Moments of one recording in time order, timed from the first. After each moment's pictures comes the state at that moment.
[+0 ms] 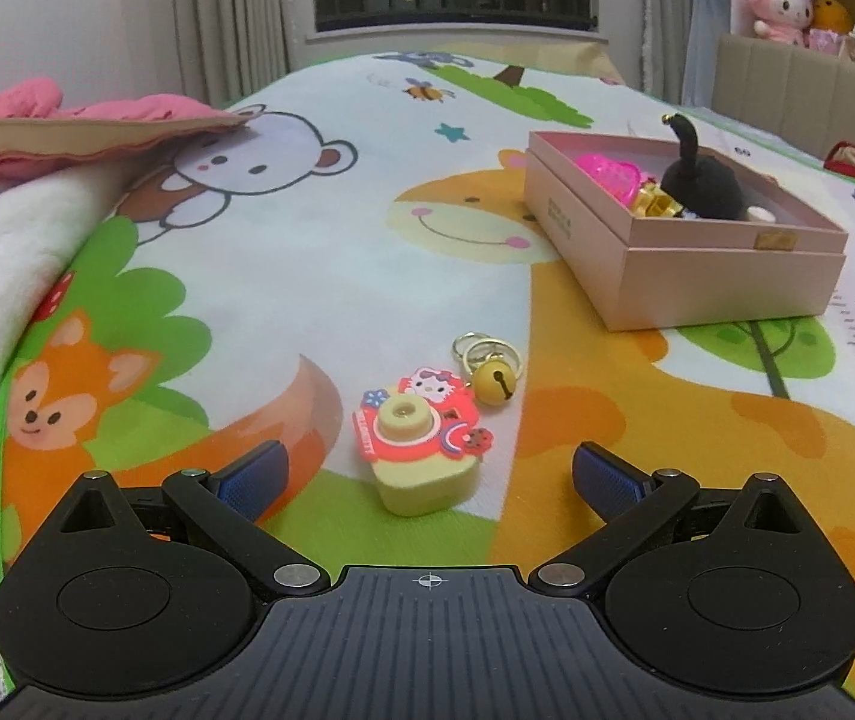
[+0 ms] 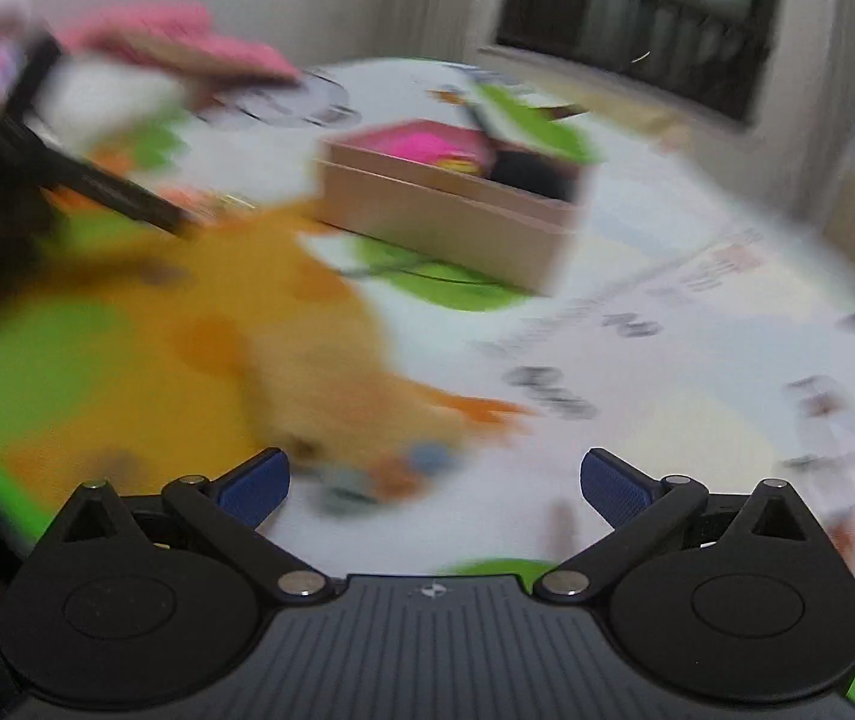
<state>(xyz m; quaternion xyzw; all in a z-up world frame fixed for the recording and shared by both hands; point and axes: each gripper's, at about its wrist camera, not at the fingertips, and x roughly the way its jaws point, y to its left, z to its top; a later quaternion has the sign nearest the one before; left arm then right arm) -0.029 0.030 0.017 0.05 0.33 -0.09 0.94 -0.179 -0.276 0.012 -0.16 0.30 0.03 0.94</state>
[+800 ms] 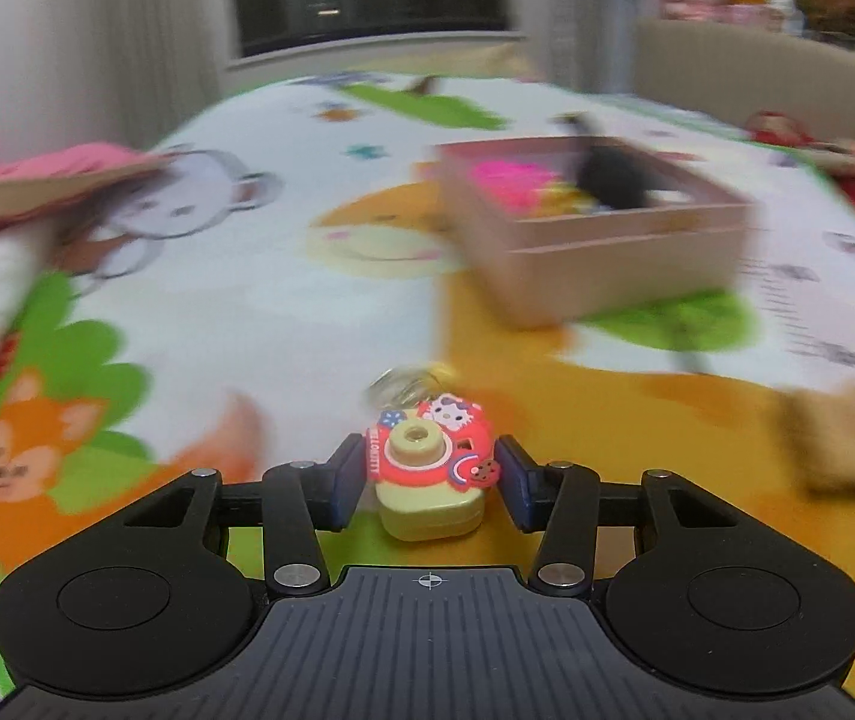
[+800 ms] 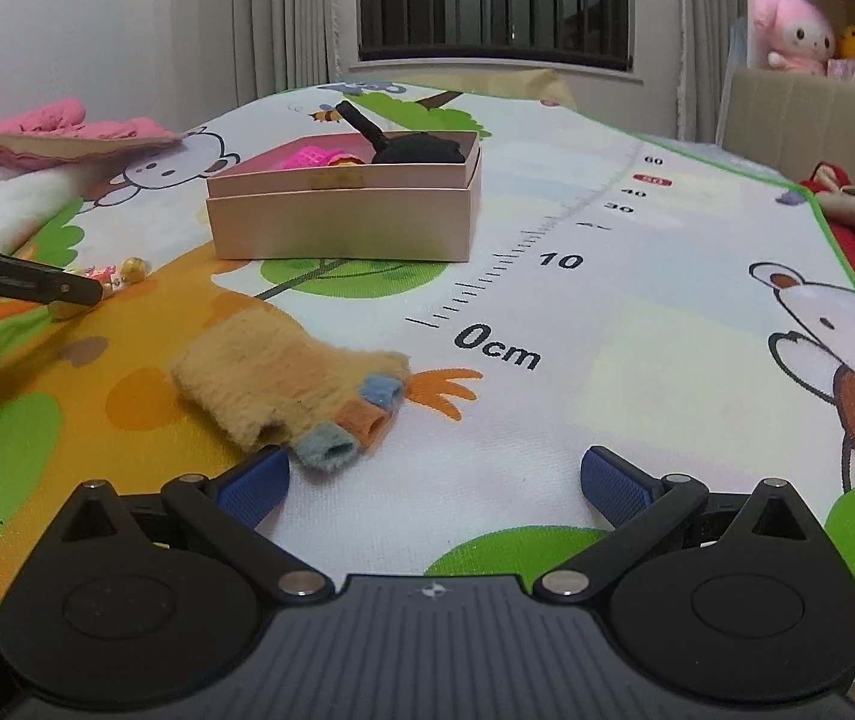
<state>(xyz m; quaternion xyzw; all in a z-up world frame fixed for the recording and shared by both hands) -0.055 0.009 0.032 0.10 0.31 -0.19 0.92 -0.182 -0.283 -0.011 0.00 0.30 0.01 0.96</state>
